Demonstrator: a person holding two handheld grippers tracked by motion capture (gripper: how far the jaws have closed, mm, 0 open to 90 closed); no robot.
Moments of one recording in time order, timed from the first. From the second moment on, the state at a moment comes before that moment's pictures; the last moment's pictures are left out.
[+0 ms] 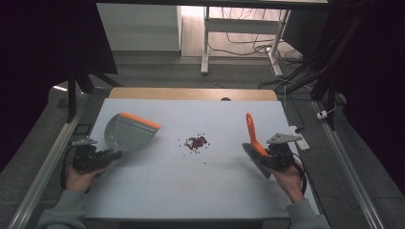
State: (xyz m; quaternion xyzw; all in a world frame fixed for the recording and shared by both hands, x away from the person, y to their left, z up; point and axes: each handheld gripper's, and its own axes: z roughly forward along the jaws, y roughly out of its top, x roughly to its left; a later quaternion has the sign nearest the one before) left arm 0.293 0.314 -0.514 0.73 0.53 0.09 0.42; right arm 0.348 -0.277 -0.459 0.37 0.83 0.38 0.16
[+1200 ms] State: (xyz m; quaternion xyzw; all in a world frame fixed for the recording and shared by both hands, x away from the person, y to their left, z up) left arm 0.278 0.283 -0.484 0.79 0.41 0.09 0.45; right arm 0.344 -0.278 -0.456 0.37 0.83 0.39 0.17
